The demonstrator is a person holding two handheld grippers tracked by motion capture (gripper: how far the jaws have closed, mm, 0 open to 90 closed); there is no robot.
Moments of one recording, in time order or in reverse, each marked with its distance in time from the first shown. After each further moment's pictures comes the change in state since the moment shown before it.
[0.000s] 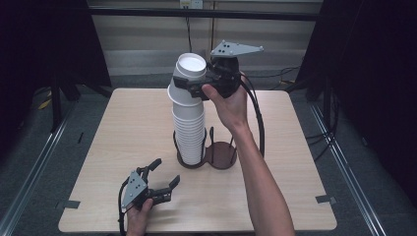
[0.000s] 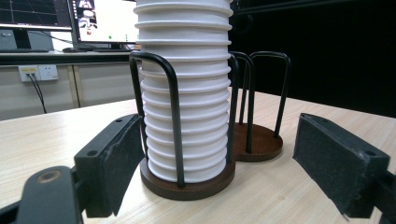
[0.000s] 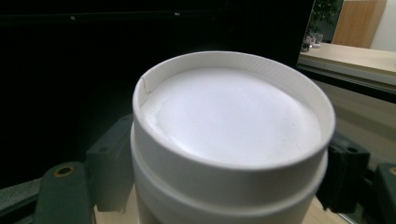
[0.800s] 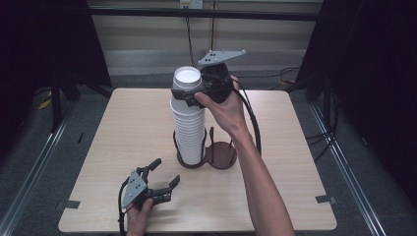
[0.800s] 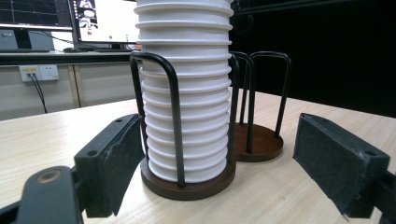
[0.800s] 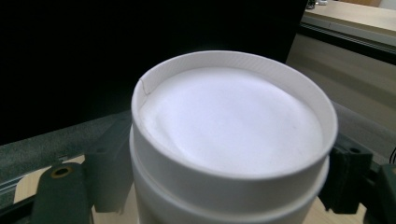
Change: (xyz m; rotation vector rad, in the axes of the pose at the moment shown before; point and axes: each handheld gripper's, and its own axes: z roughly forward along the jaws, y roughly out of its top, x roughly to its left) left arm 0.000 0.000 0.000 0.000 0.002 0.001; right arm -0.002 -0.017 0.019 0.182 -0.021 -0.022
